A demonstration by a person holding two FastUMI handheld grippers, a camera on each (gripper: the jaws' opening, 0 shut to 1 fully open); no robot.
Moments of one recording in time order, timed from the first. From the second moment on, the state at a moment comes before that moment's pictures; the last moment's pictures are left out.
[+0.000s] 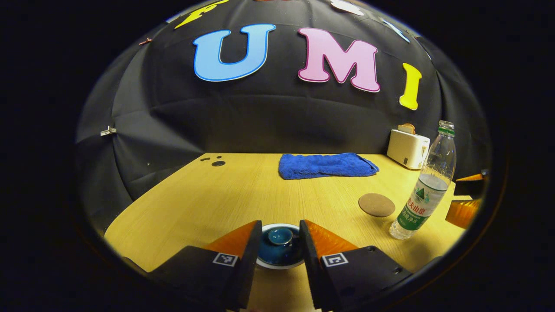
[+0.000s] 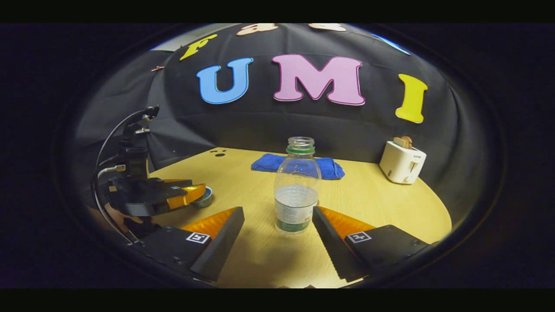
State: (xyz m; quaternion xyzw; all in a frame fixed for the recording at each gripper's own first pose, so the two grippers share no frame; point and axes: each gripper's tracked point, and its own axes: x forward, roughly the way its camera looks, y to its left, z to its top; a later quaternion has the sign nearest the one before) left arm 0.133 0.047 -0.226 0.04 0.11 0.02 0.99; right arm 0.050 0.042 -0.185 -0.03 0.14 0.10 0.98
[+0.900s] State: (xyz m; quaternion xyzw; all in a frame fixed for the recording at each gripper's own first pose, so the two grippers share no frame) left arm 0.139 0.048 -0.214 0.07 0.09 0.00 0.99; right arm 0.096 0.039 -0.221 -0.01 0.12 0.08 0.99
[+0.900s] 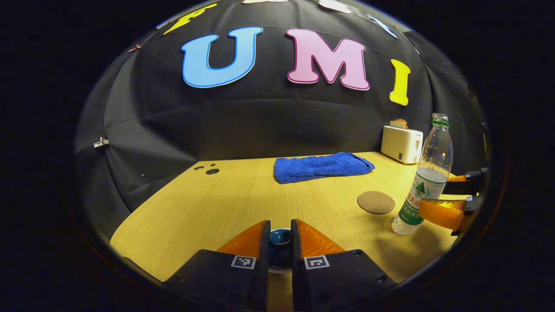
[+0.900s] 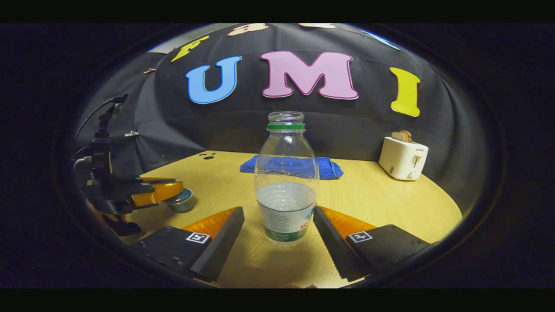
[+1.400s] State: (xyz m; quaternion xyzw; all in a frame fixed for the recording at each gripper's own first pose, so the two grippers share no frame) left arm 0.123 0.057 -0.192 0.05 0.07 0.01 1.00; right arm 0.128 0.041 -0.213 0.01 0.09 0.06 0.99
